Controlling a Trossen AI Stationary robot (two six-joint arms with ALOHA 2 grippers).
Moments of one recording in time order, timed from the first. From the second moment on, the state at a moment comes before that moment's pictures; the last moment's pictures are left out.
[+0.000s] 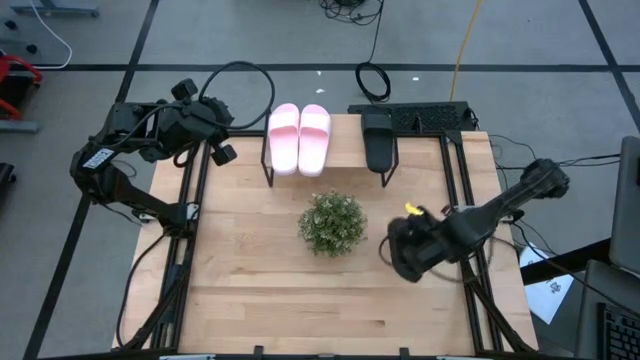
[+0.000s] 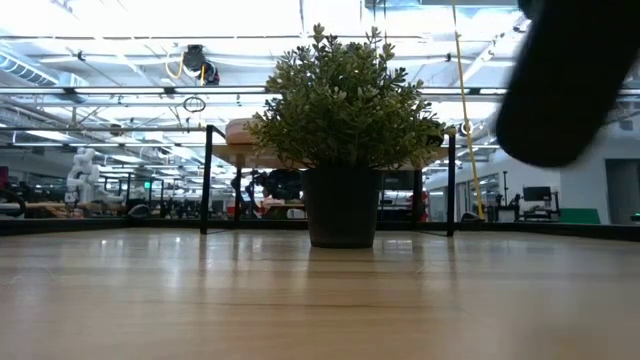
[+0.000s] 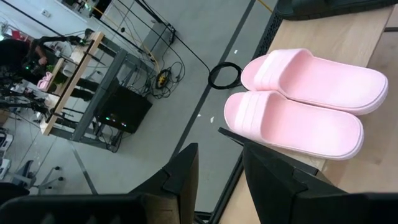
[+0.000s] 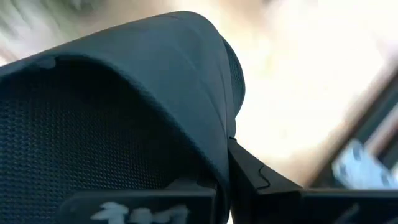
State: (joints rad) left arm 0.12 1.35 2.02 -1.49 -0.75 0.10; right arm 0.53 1.33 1.18 -1.47 0.35 1.36
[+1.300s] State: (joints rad) left arm 0.12 1.35 2.02 -1.49 -0.75 0.02; right arm -0.35 1.80 1.95 -1.13 0.63 -0.02
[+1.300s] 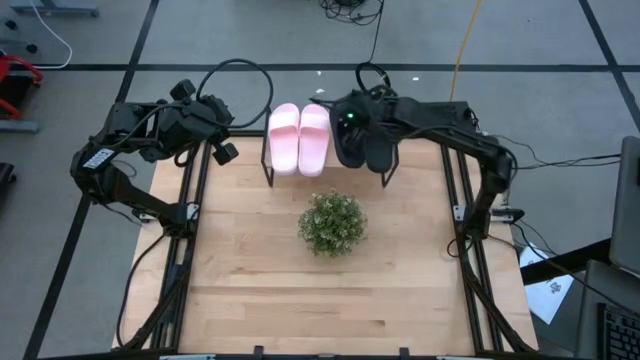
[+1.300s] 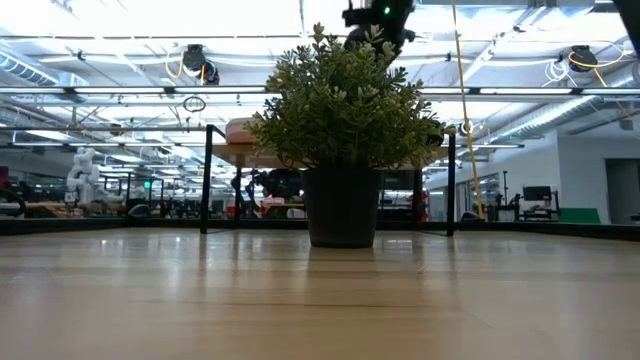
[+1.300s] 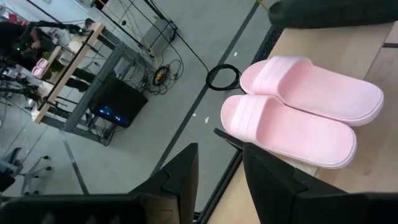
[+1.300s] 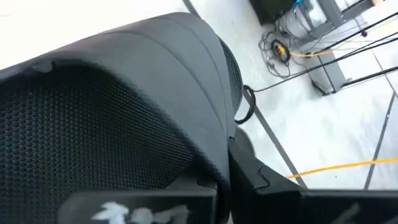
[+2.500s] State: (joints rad) left arm 0.12 1.35 2.02 -1.49 -0.76 0.03; right arm -0.44 1.95 1.83 -1.06 0.69 -0.09
